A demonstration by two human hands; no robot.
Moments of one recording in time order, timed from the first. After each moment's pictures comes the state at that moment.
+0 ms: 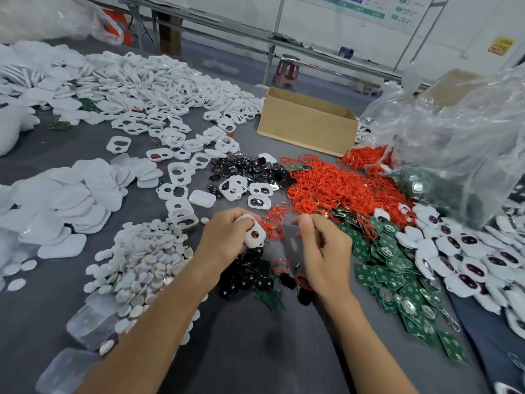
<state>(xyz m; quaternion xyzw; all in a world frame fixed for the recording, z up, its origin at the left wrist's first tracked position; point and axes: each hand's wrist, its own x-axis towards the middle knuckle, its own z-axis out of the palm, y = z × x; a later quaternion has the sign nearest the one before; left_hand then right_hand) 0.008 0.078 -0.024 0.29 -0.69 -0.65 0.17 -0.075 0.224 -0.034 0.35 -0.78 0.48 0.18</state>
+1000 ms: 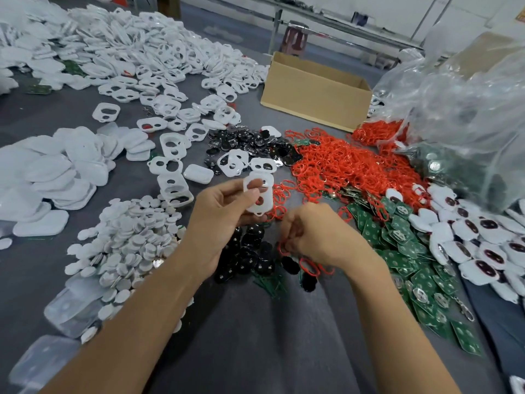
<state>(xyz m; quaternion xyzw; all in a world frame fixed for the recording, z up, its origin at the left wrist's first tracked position) 0.010 0.083 -0.033 0.18 -0.52 -0.80 0.25 -0.091 0.213 0.000 0.42 -0.89 0.10 -0.15</state>
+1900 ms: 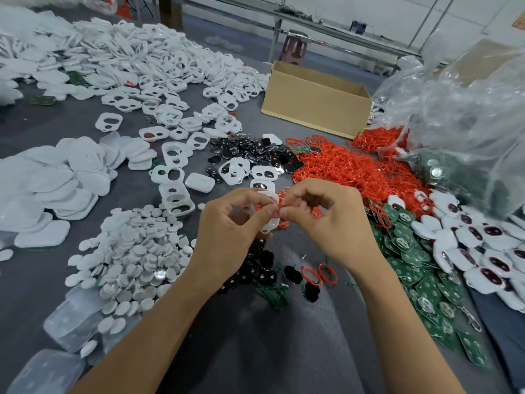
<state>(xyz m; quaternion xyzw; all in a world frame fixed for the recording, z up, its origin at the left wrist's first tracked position) 0.016 0.093 -0.031 0.12 -0.65 -0.68 0.33 -0.084 0.212 0.018 0.46 -0.77 0.46 -0.02</state>
